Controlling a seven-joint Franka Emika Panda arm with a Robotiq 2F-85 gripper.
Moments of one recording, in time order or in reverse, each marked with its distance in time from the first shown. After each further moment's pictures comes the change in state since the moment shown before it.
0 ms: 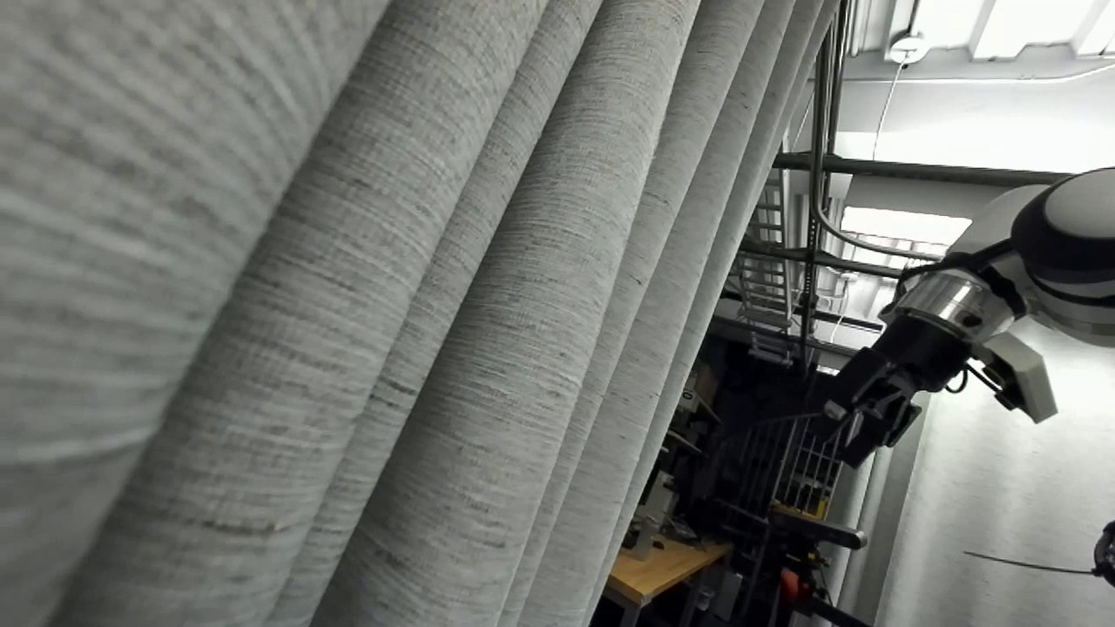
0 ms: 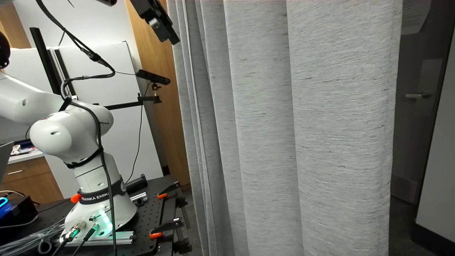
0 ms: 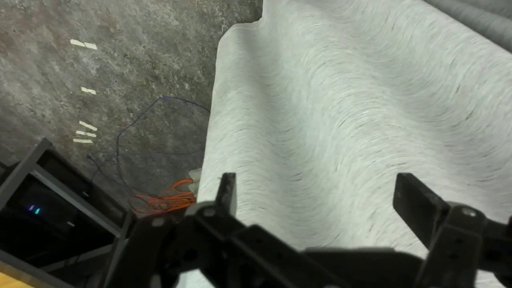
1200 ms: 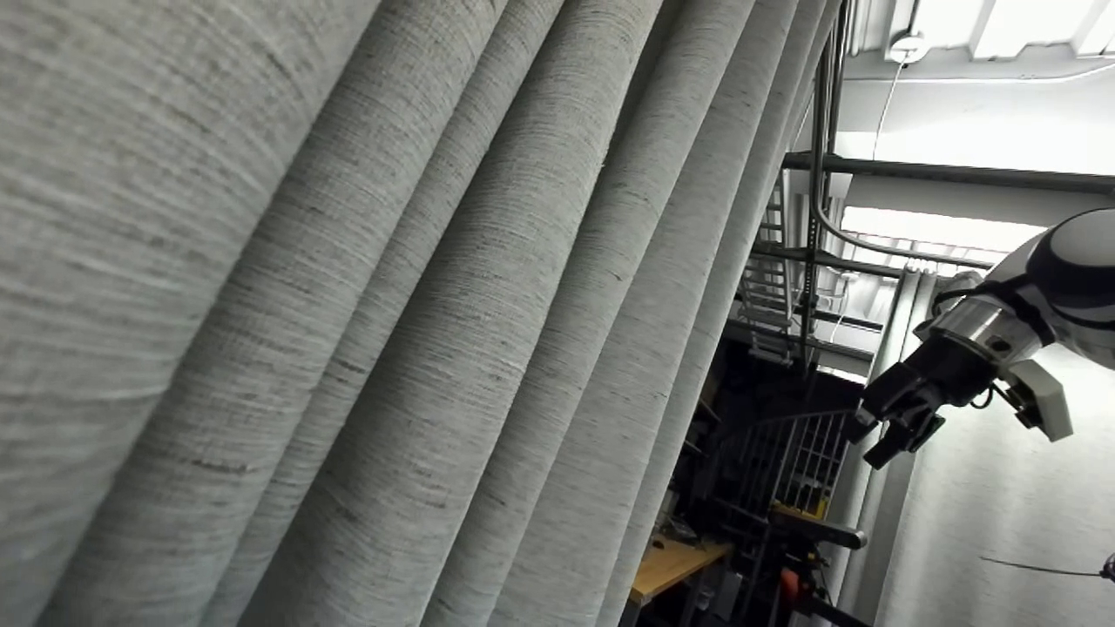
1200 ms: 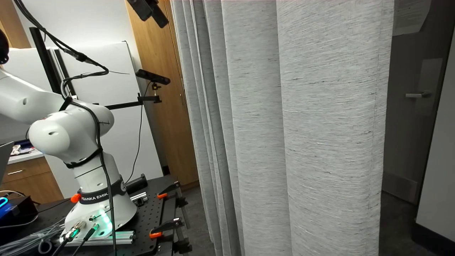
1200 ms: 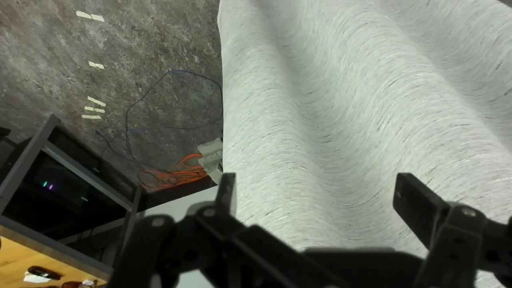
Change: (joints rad) arm -0.028 0.022 -0.152 0.066 -0.026 0.045 -0.154
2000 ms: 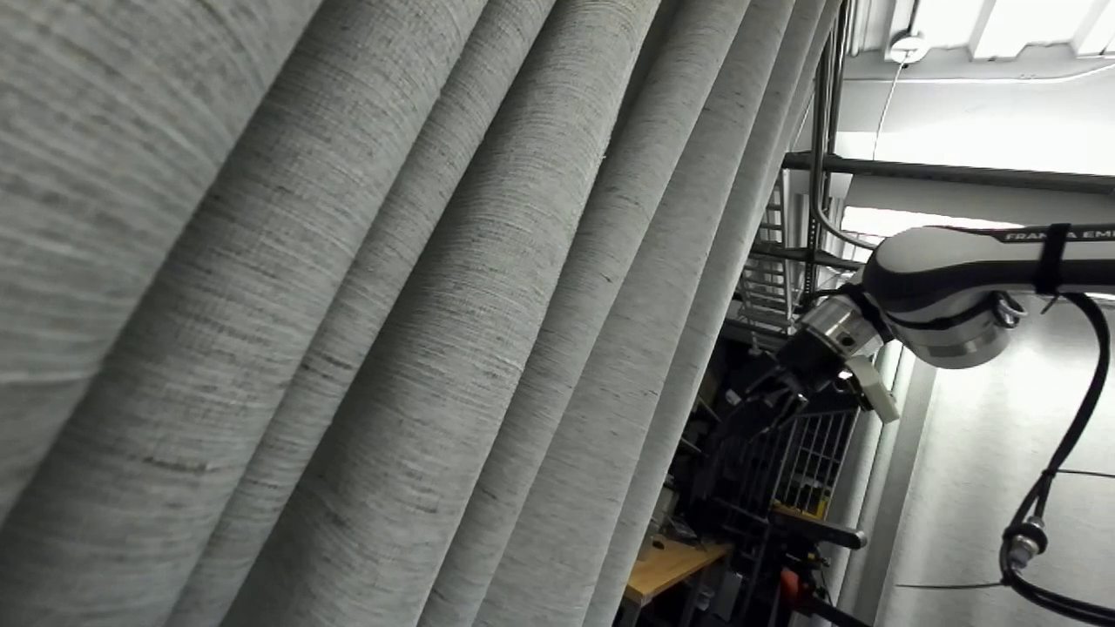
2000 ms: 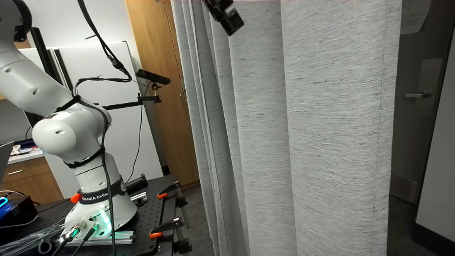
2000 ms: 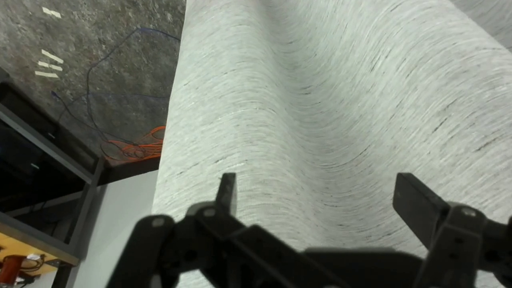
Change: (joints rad) arm 0.109 0.335 0.008 0.084 0.133 0.284 -0.052
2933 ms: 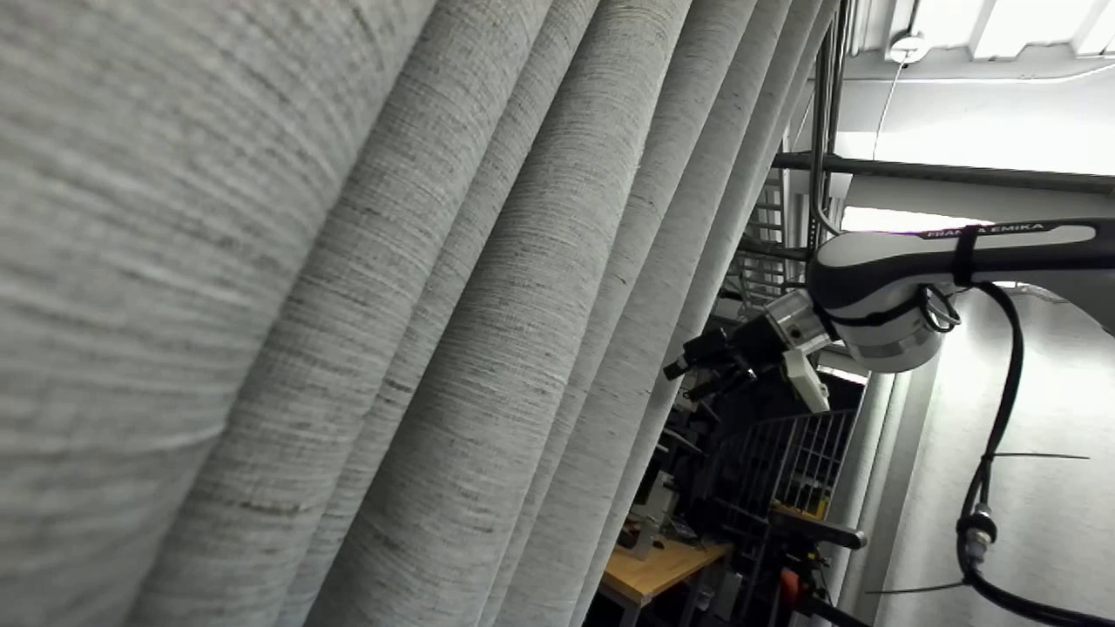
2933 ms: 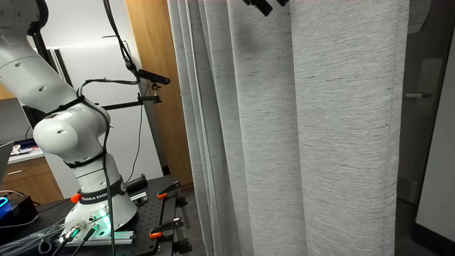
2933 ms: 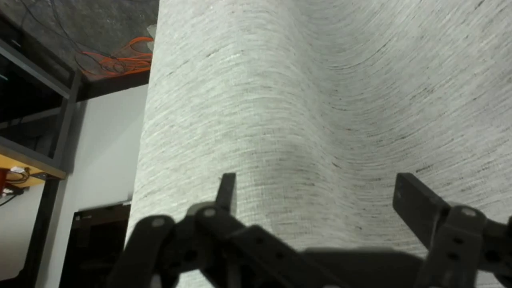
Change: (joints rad) arm 0.031 0.144 0.001 0.050 0.203 0.324 -0.144
